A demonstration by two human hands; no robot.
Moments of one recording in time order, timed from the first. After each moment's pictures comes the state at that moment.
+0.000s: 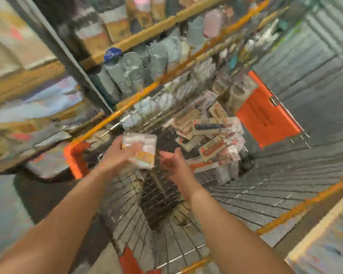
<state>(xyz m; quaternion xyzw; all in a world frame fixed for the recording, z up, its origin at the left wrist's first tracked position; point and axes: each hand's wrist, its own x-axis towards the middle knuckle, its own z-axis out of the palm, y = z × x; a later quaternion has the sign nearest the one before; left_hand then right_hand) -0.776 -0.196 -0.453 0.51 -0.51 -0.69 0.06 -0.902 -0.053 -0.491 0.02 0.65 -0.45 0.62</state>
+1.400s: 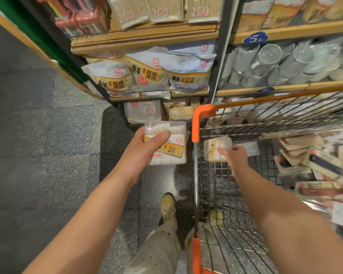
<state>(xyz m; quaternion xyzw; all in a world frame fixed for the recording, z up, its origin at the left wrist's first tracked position) -0.589 -0.165 -0.422 0.63 -0.35 -0.63 0.28 -0.848 -0.155 -0.611 -0.18 0.79 -0.28 0.51</state>
